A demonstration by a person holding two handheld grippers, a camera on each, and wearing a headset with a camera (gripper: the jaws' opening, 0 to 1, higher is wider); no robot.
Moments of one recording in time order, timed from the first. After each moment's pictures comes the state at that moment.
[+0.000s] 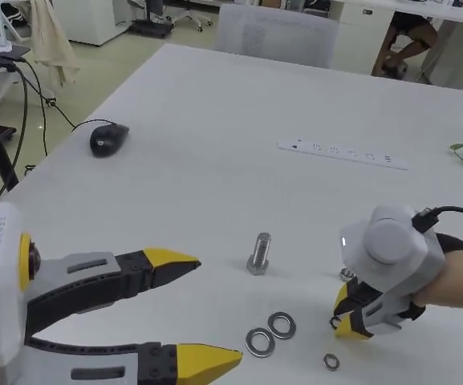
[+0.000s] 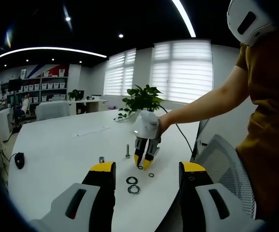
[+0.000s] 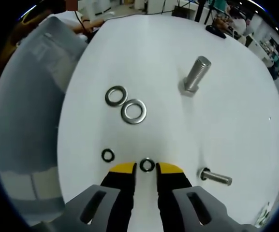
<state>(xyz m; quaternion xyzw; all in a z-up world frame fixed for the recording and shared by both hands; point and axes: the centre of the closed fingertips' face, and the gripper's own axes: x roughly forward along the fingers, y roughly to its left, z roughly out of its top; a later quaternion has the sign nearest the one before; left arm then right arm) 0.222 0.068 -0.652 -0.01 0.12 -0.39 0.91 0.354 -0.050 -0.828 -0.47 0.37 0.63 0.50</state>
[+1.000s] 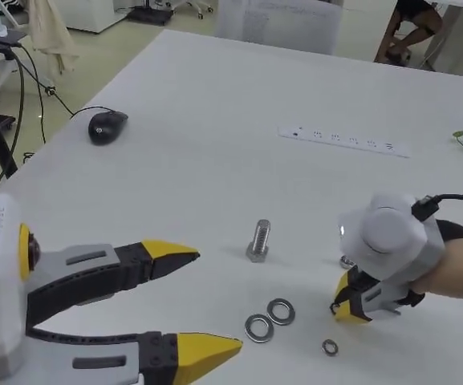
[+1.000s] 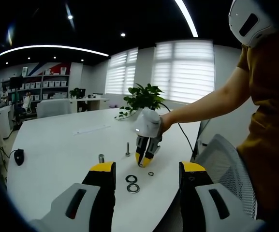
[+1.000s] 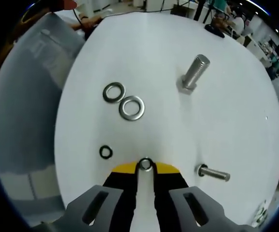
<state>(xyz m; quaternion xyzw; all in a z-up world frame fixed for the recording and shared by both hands) 0.222 0.066 -0.658 -0.01 0.12 -0.39 0.91 0.358 -0.055 -0.829 -0.49 0.37 0.61 0.50</state>
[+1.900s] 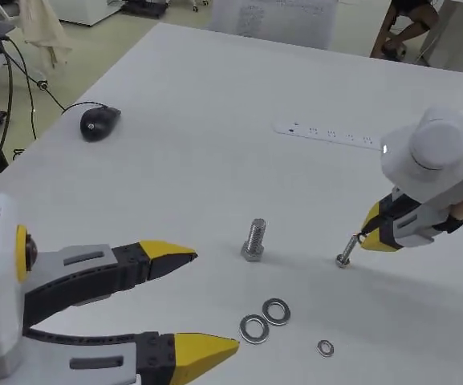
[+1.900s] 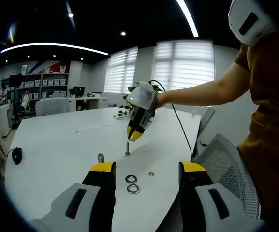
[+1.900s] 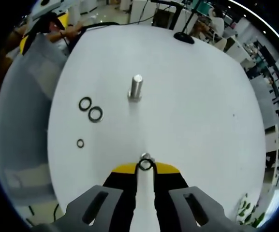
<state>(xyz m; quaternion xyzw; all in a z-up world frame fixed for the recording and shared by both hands) 0.228 0.065 -0.663 -0.02 0.13 -0.39 0.91 0.424 -0.053 -0.750 -0.50 0.33 0.57 0.56</state>
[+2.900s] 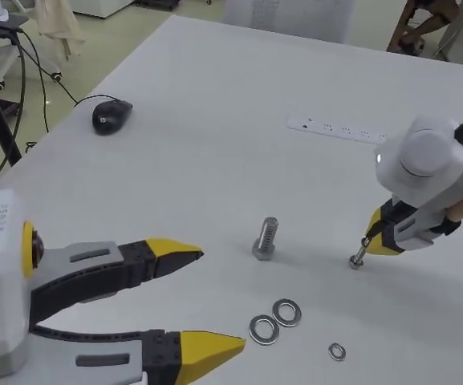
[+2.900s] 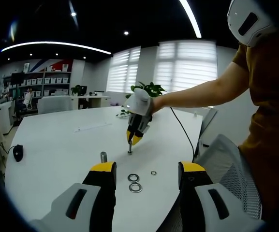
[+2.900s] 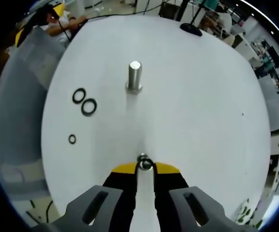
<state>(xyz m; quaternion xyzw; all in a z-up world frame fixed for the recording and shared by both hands) 0.232 0.070 -0.665 -0.02 0.13 -0.38 0.91 0.434 -0.054 -0.782 -0.51 0.35 0.58 0.53</state>
